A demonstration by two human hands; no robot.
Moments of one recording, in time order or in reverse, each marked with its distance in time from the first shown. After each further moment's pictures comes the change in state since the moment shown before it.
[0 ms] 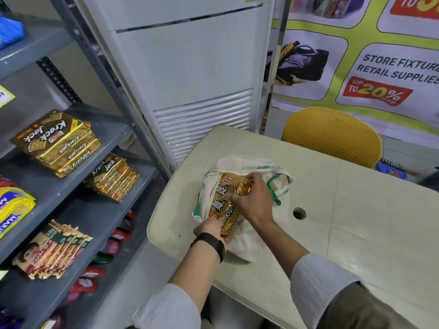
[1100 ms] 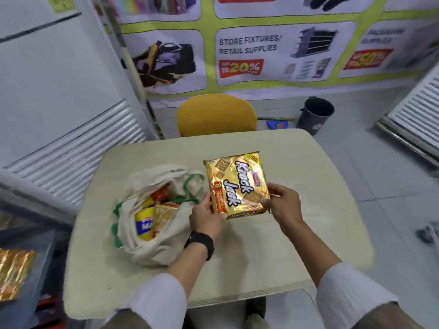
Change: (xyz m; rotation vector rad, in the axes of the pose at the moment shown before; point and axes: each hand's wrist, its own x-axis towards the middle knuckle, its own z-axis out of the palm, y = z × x) left_hand -0.051 -0.115 0.114 0.969 -0.555 0.685; right_hand -0.092 0.167 -0.202 0.495 0.505 0.547
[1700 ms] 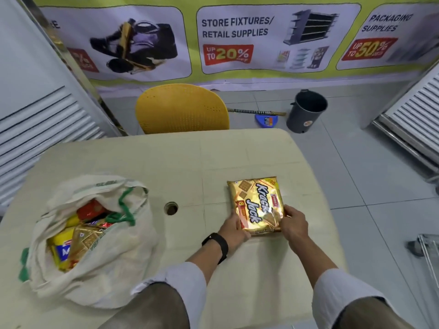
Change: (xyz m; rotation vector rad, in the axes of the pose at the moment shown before) left_hand 0.095 -0.058 0.243 0.170 -0.549 -0.162; right_hand 0.182 0.117 -0.134 -0.264 0.096 0.195
